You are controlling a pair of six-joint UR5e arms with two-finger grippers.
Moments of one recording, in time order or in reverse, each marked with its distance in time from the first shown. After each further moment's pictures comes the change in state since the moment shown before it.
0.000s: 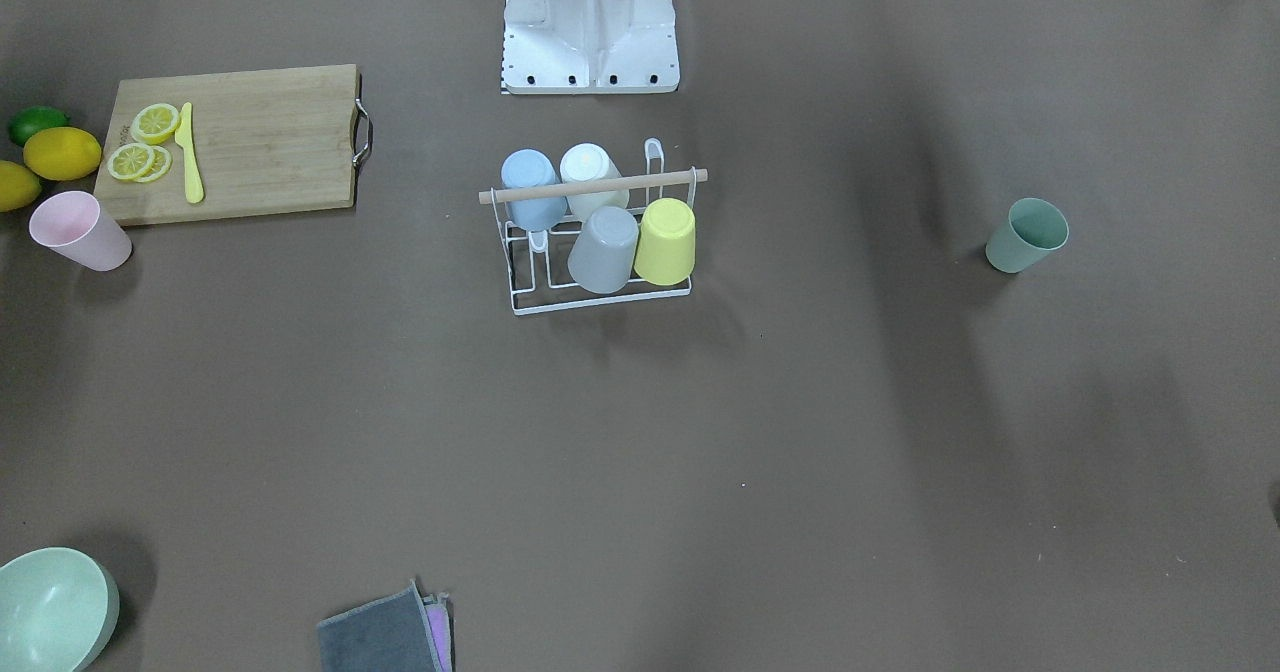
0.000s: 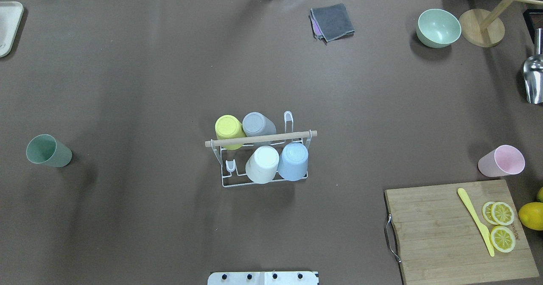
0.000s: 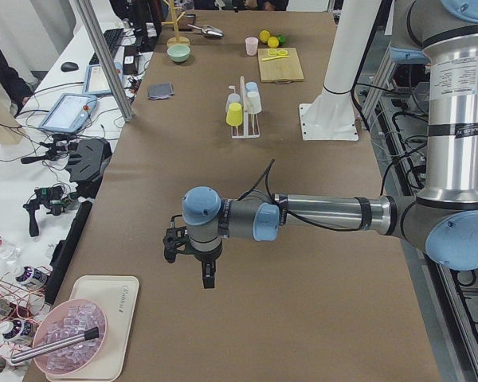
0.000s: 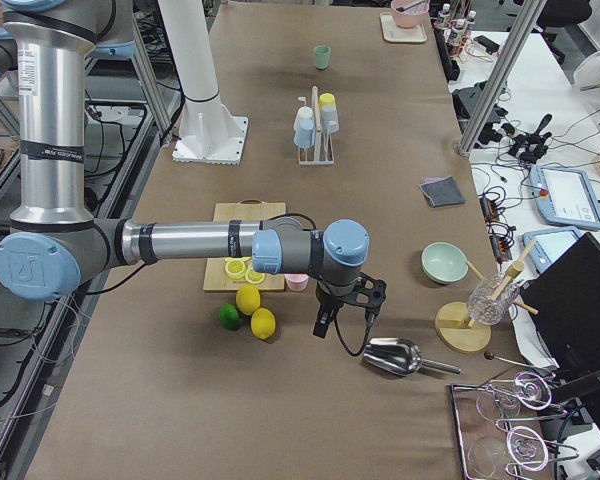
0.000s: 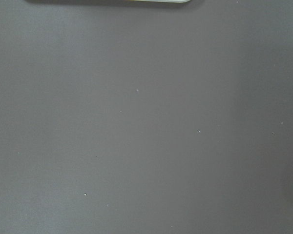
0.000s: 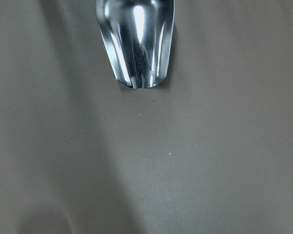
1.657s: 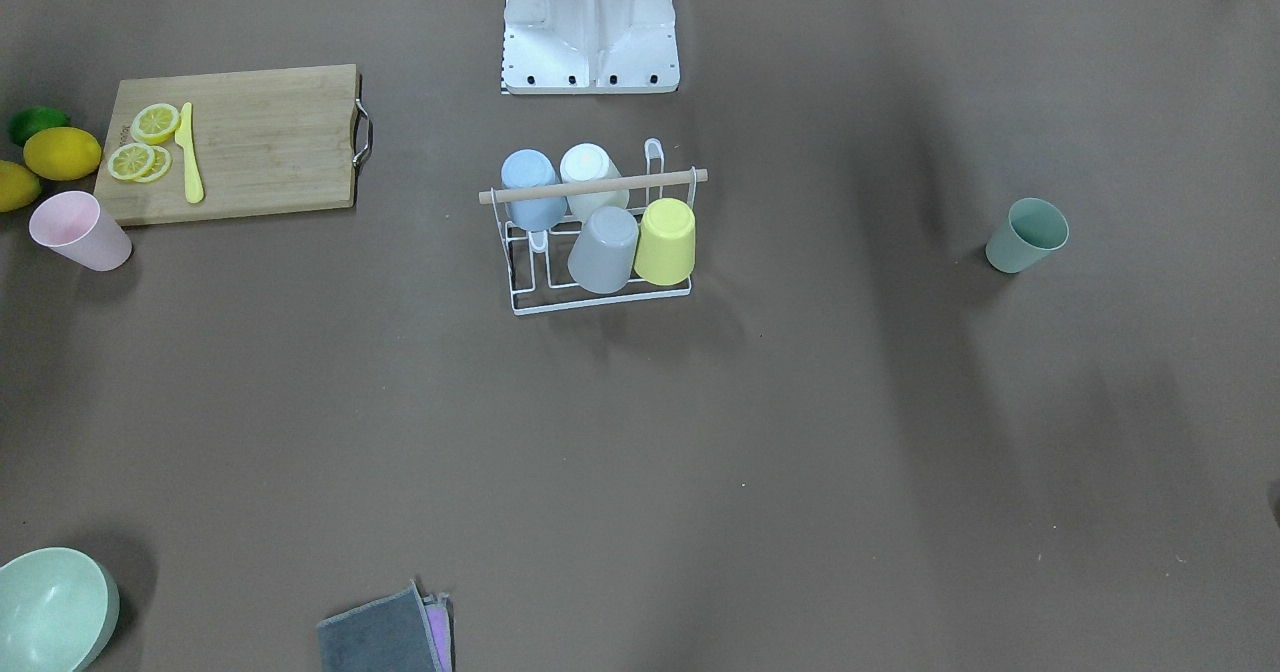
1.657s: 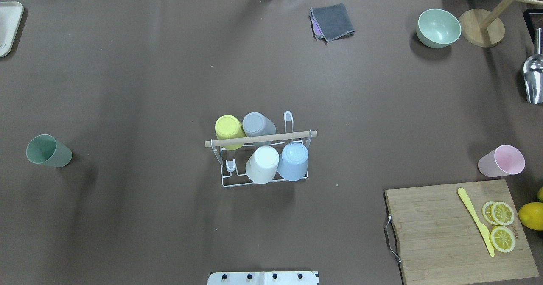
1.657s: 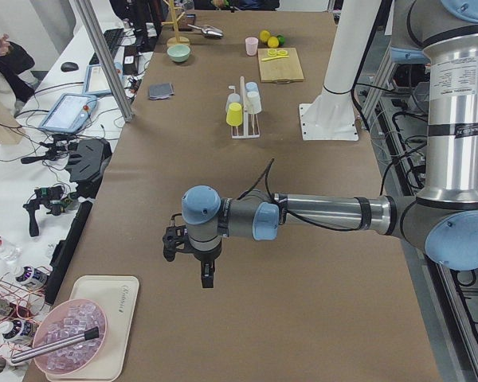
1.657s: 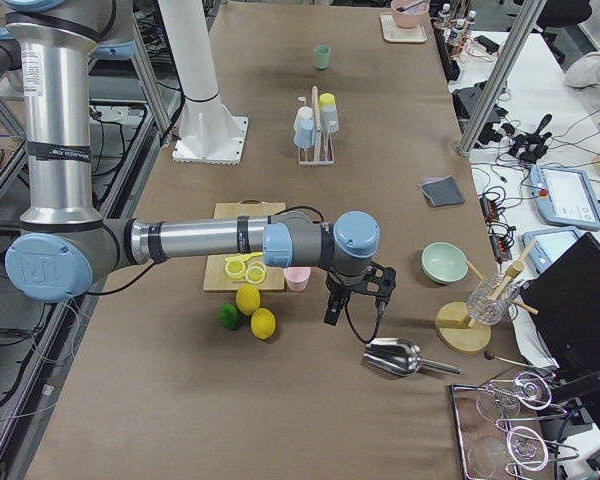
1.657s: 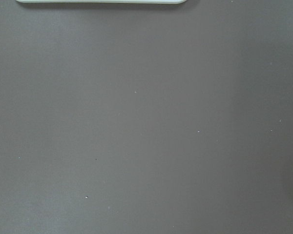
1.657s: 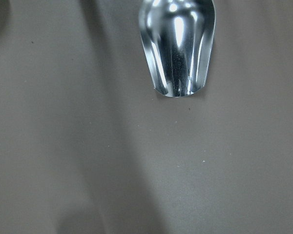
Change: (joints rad) left arm -0.001 -0.003 -0.002 0.002 0.003 0.028; right arm -0.007 0.049 -0.014 0.003 0.066 -0.001
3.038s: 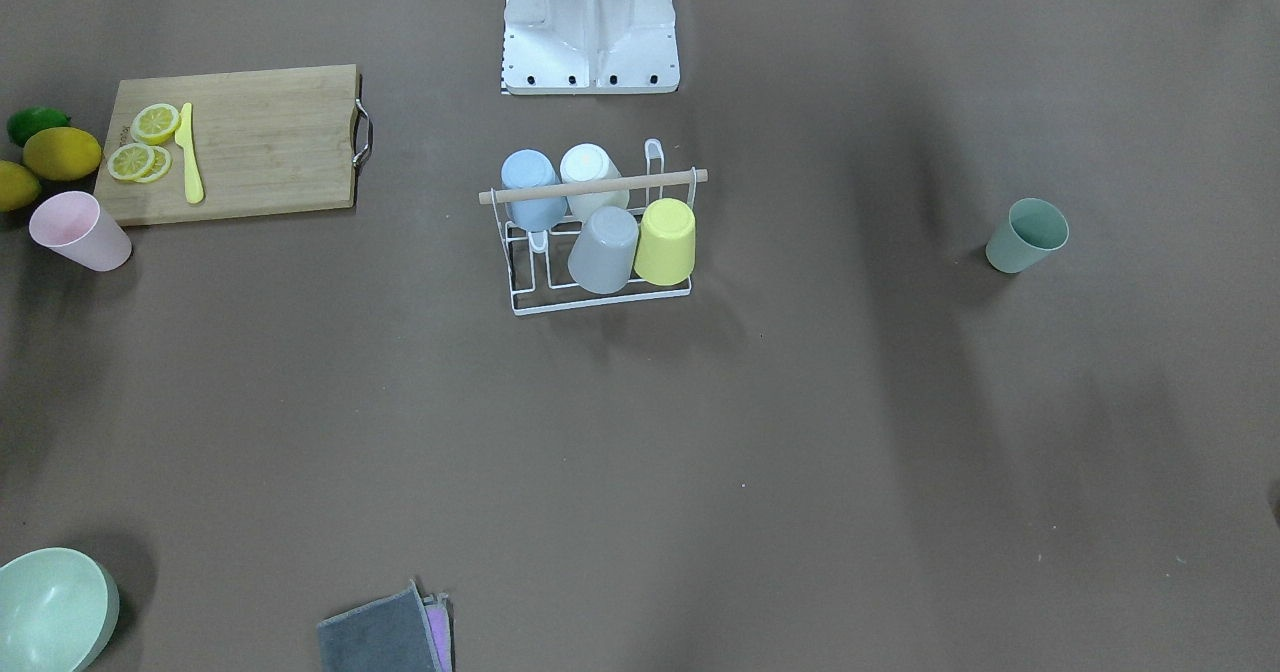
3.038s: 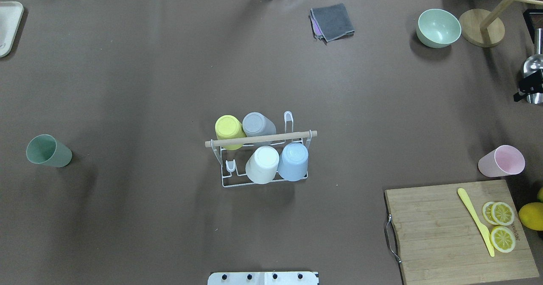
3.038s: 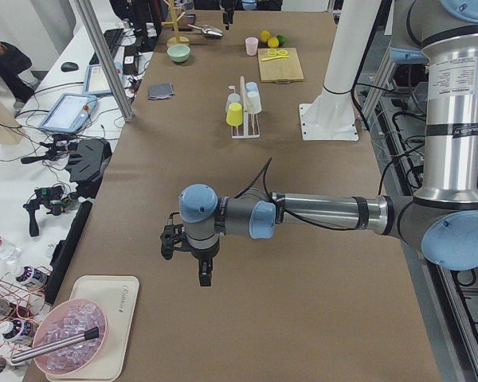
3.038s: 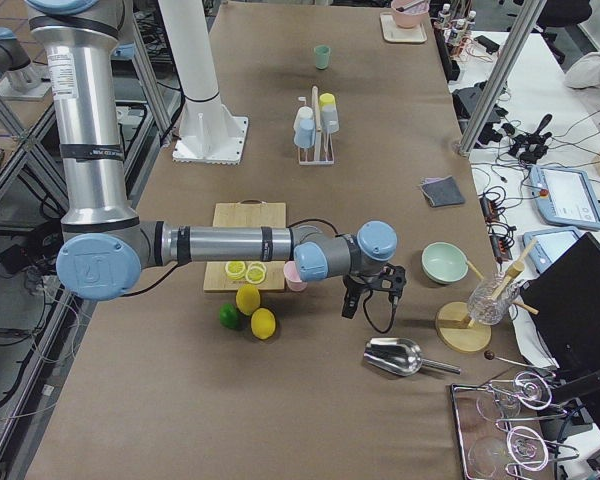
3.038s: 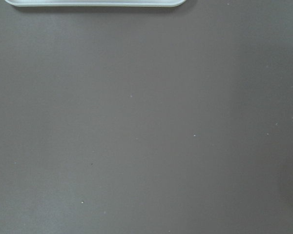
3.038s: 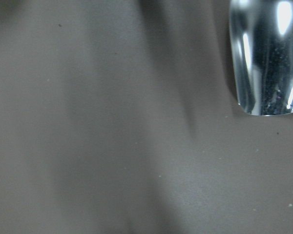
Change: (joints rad) left arm 0.040 -0.063 0.022 0.047 0.001 -0.004; right arm -0.190 0.124 -0.206 0.200 0.007 0.165
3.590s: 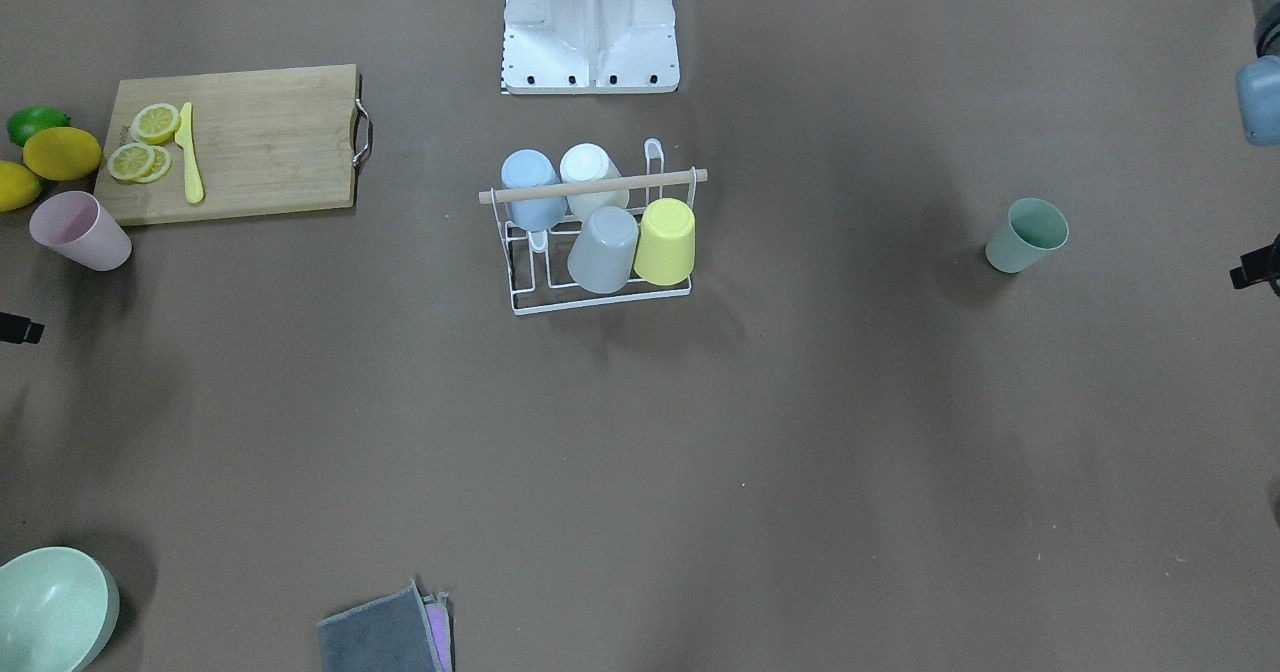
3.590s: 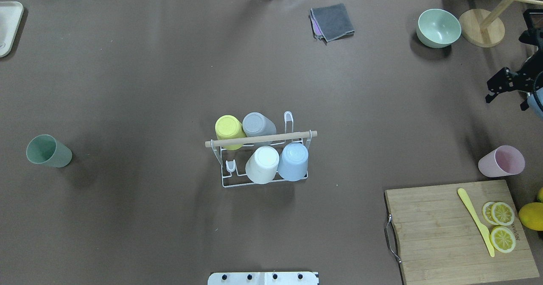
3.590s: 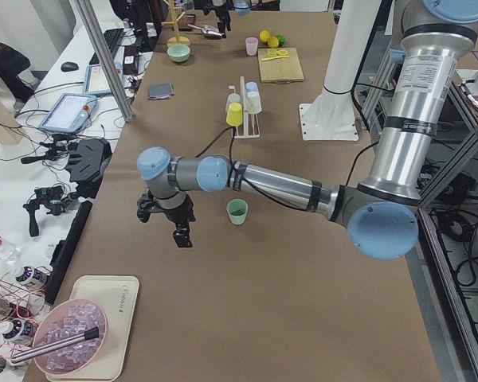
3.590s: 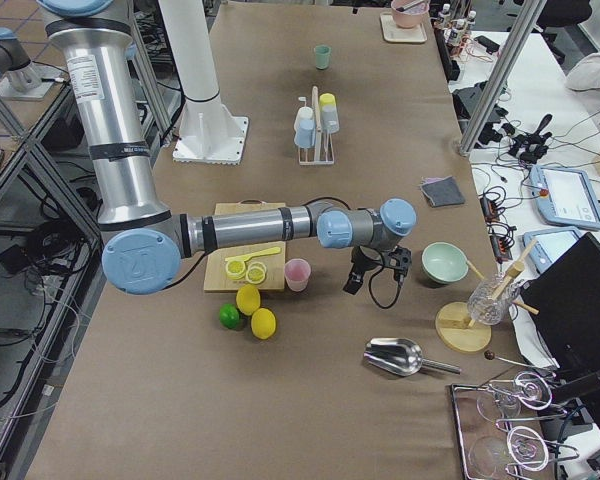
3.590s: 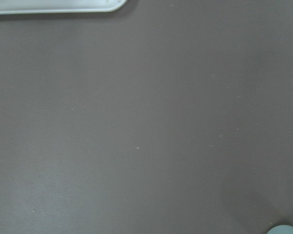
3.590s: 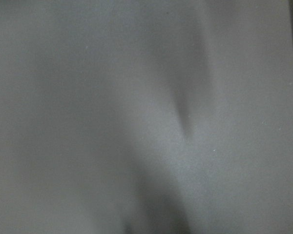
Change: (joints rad) left arm 0.148 -0.294 0.099 0.325 0.009 0.002; right arm -0.092 0.106 0.009 -0.267 0.019 -0.021
